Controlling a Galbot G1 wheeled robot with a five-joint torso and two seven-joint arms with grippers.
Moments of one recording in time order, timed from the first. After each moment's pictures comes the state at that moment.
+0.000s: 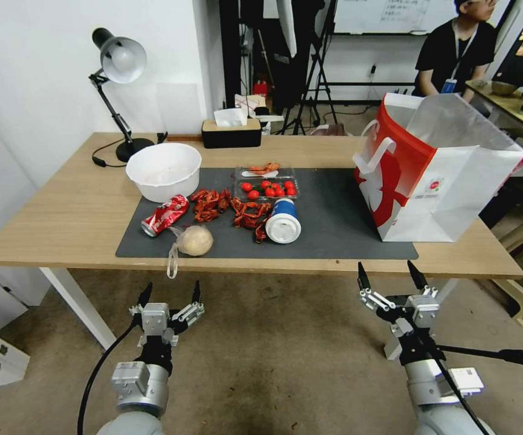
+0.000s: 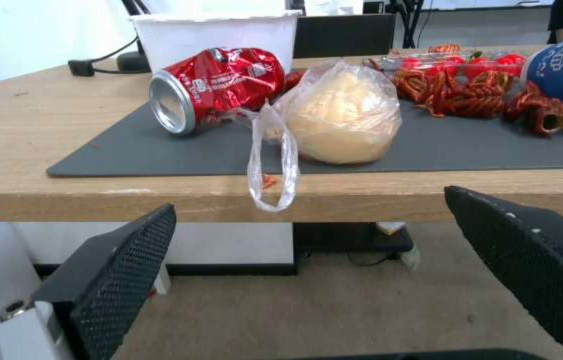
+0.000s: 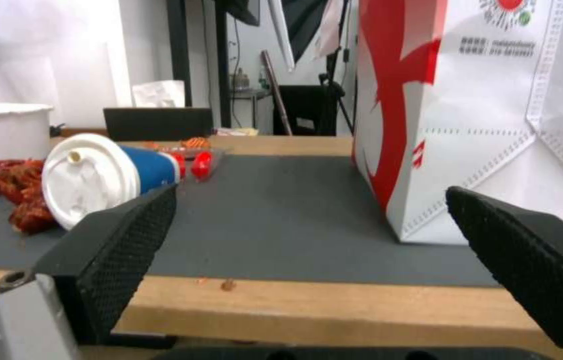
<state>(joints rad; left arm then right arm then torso) 1.75 -1.36 -0.41 -2.17 -0.15 -0.02 -0.23 -1.75 1.23 0.49 2.14 0.23 0.28 0.14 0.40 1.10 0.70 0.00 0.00</state>
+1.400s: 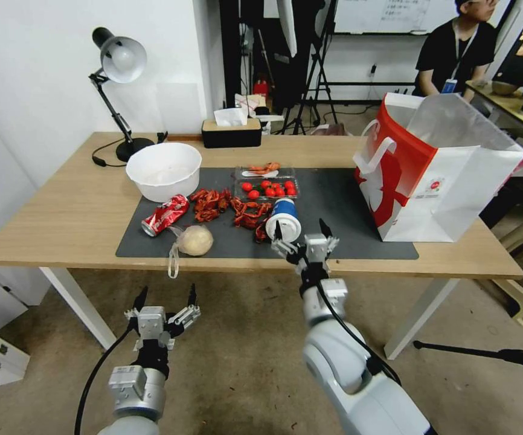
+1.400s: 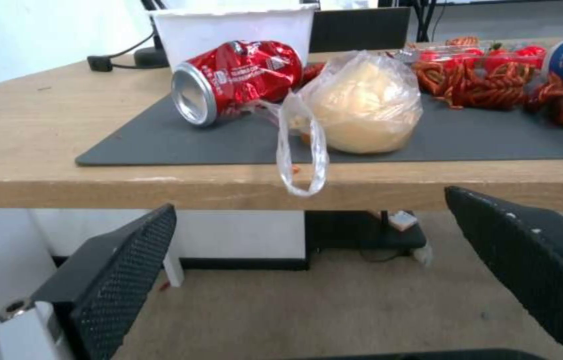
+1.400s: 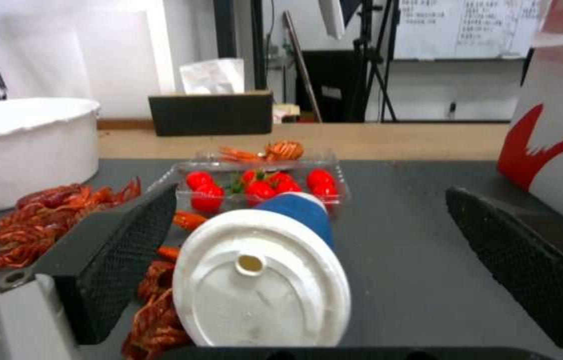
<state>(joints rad) 1.78 -1.38 -0.43 -2.18 -0.13 -0.03 -0.23 -1.12 1.35 -0.02 1.98 0.18 -0.22 0.53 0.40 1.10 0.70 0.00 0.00</state>
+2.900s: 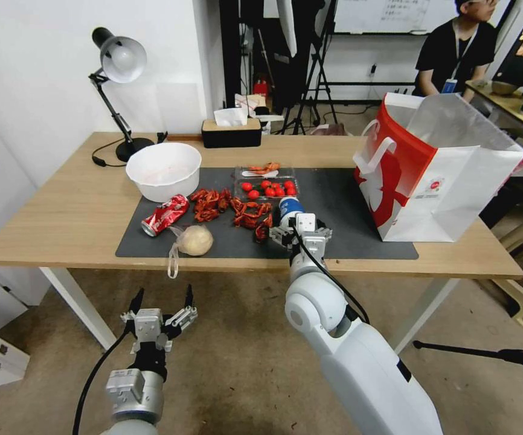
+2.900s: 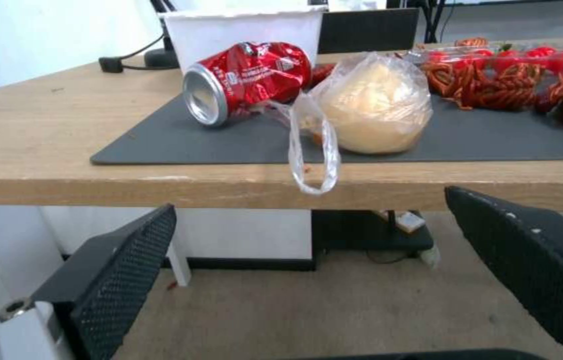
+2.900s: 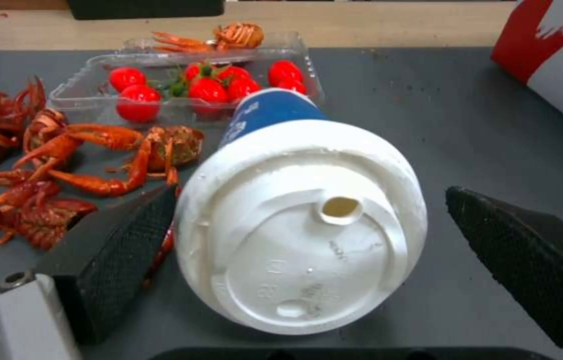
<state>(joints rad) 1.79 -1.40 -0.44 -2.18 -0.12 -0.04 -0.23 -0.94 1.37 -0.05 1.92 0.47 -0.57 0.77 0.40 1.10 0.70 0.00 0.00</state>
